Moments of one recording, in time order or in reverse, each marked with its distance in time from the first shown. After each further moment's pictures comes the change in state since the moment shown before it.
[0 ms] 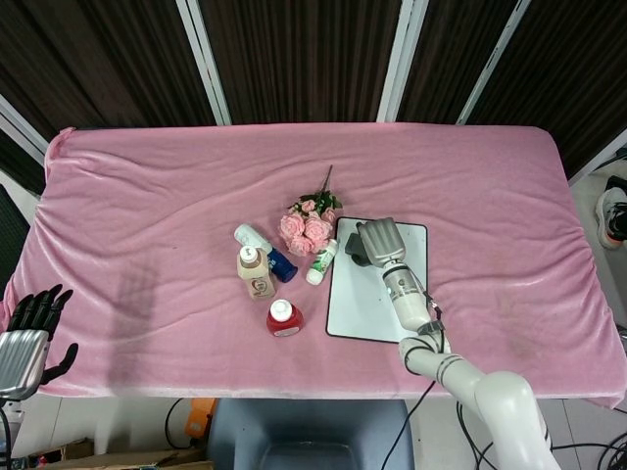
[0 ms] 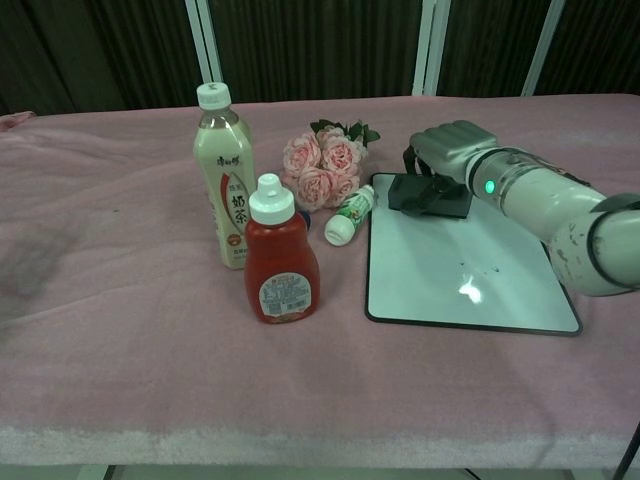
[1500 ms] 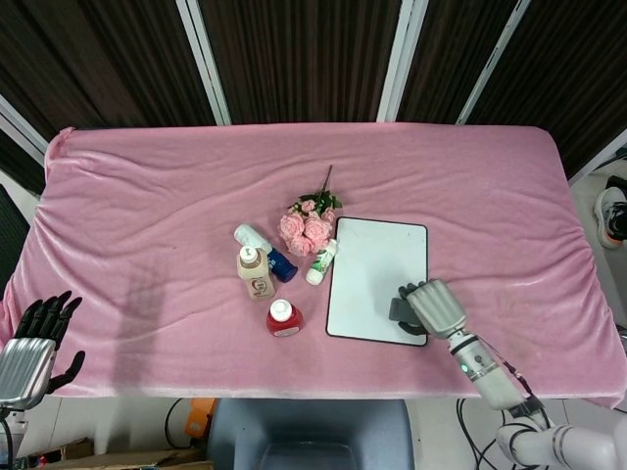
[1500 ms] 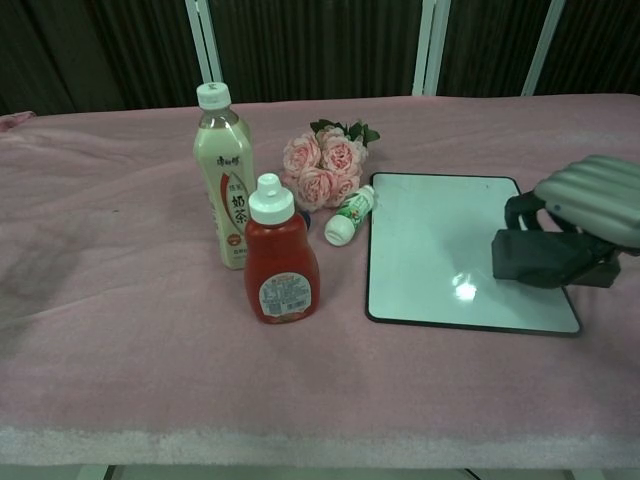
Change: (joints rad) left arm 0.020 0.000 0.033 -0.011 0.080 0.049 0.002; right arm -0.431 0.505 -0.341 -0.734 -0.335 0.457 0.055
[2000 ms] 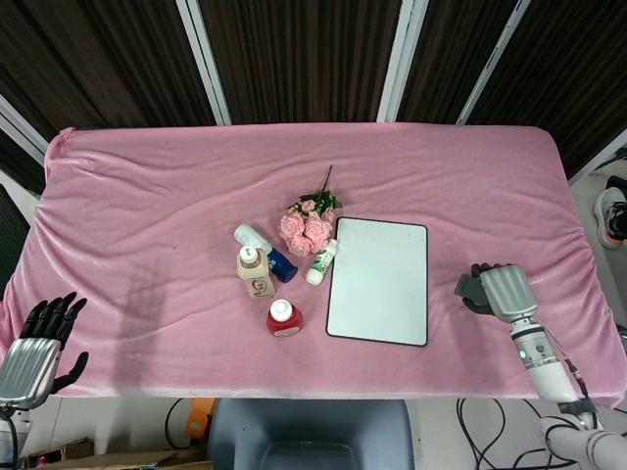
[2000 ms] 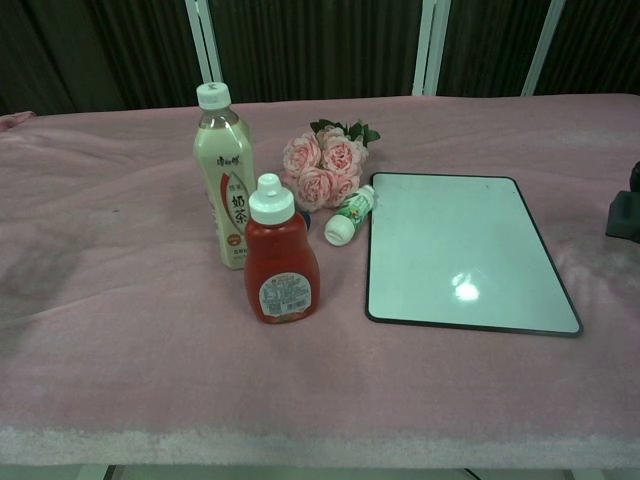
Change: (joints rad) left arm -0.007 -0.008 0.002 -0.004 -0.010 -0.023 0.025; right arm -0.089 -0.010 0.030 0.329 0.062 0.000 0.223
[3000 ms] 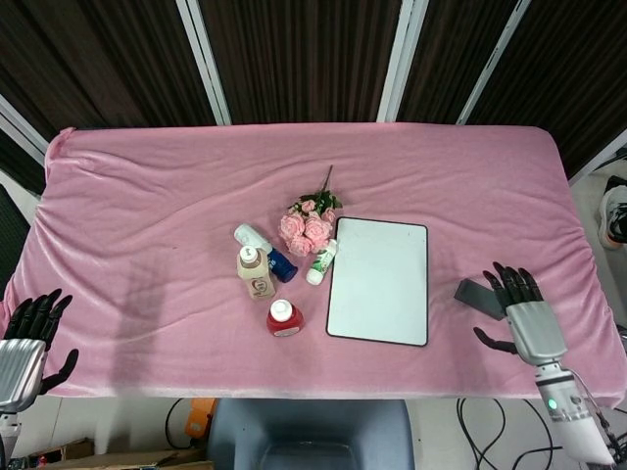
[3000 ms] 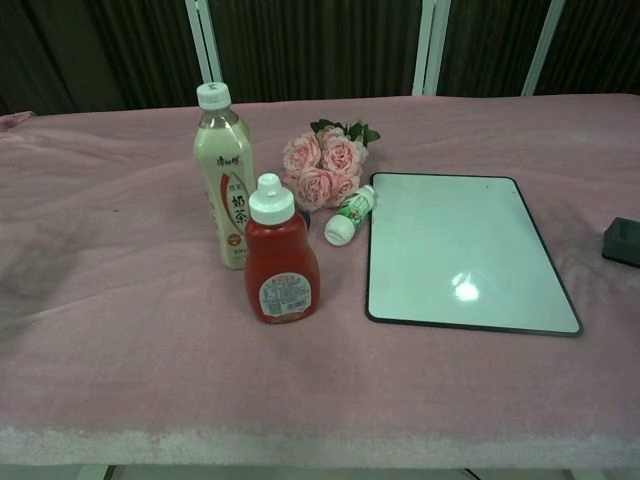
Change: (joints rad) left arm 0.027 0.006 -0.009 0.020 0.026 0.080 -0.060; right arm -0.201 0.203 -0.048 -0.438 -0.073 0.275 0.059
